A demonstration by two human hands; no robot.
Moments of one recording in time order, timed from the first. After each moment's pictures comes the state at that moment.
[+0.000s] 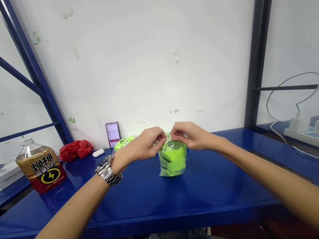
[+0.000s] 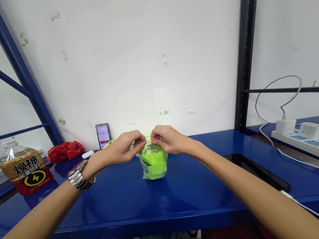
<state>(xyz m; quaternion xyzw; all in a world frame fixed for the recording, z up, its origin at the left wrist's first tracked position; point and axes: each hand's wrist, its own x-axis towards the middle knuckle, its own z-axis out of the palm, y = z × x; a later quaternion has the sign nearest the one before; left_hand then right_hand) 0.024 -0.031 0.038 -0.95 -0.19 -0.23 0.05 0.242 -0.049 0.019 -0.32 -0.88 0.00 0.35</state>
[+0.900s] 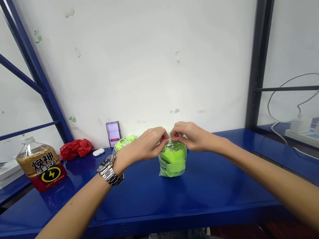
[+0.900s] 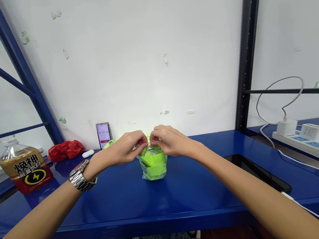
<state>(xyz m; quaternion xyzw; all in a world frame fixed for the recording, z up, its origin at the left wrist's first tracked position) 0.028 -0.035 0.038 -0.96 -0.18 -0.22 0.08 0.240 -0.054 0.021 -0.31 -0.90 -0.08 0.31</state>
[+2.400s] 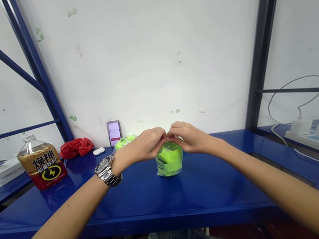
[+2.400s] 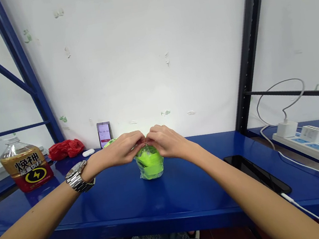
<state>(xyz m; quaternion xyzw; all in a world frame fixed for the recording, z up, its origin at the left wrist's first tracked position) 0.019 -0.038 0.037 -0.95 -0.19 -0.21 0.12 0.229 -0.053 0.020 -0.28 -0.90 -0.15 0.31</state>
